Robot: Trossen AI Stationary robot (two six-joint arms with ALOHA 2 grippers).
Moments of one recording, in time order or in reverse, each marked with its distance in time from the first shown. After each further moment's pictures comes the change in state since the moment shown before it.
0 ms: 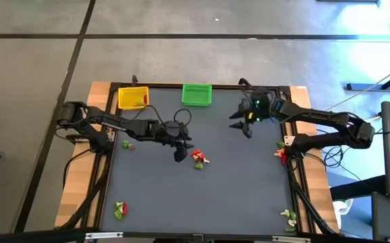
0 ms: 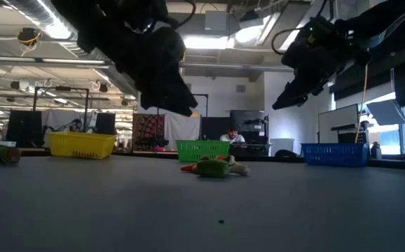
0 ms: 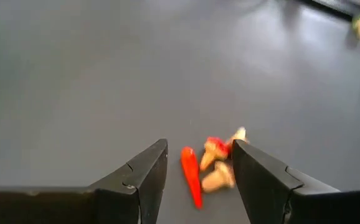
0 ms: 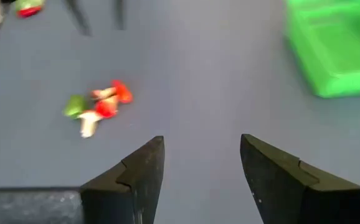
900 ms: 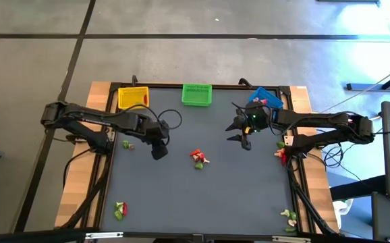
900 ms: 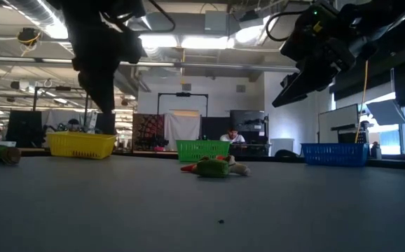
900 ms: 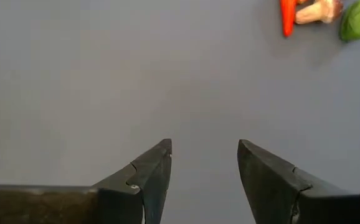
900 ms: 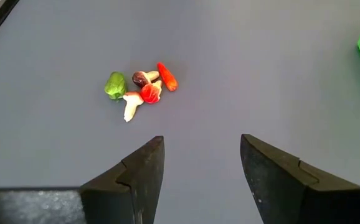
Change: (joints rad) left arm -0.001 -0.210 0.126 -0.896 -0.044 -0.159; right arm 0.231 0.000 0.000 -0.006 0.132 0.007
